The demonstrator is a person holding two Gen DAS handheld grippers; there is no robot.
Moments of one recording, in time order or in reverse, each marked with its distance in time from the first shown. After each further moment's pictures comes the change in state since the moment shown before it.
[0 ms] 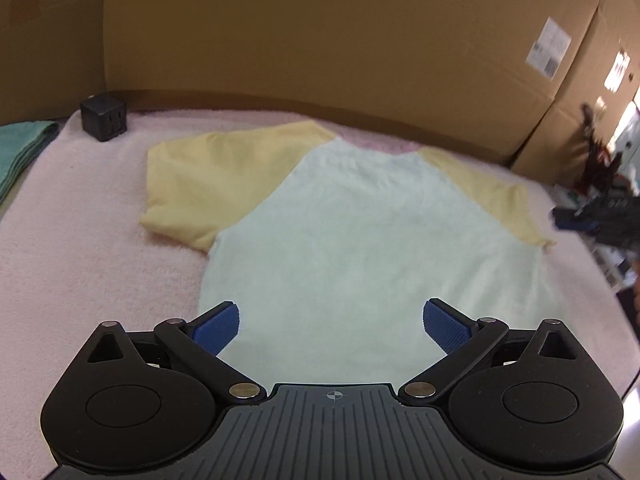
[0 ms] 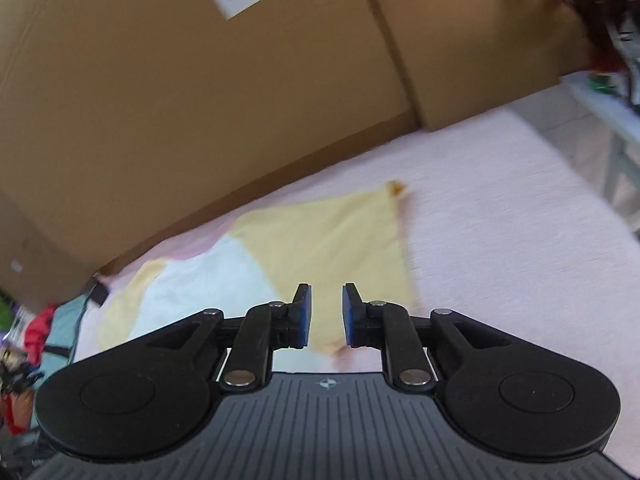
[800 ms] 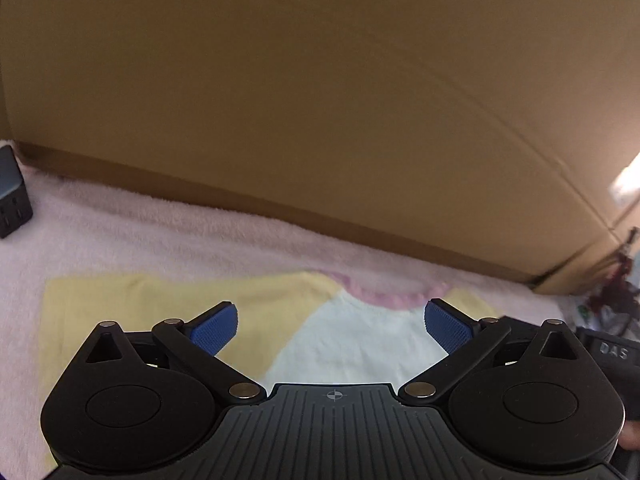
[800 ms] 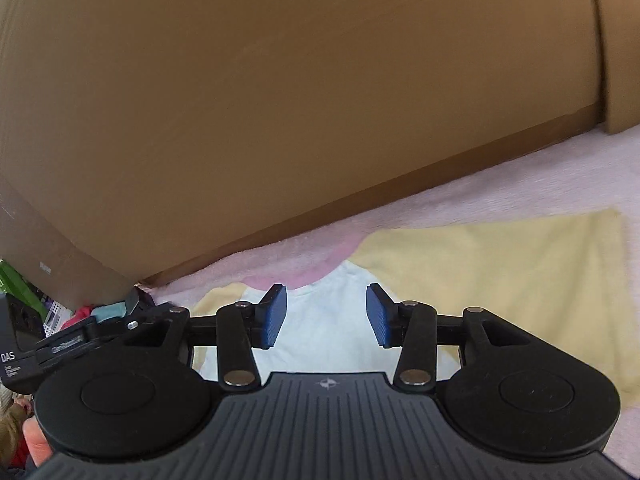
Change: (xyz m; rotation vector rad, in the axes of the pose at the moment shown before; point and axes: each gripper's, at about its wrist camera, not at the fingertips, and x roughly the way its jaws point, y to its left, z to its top) left arm 0.145 0.030 0.140 -0.138 -0.030 0.021; right arm 0.108 0.085 0.041 0.000 0.047 0.124
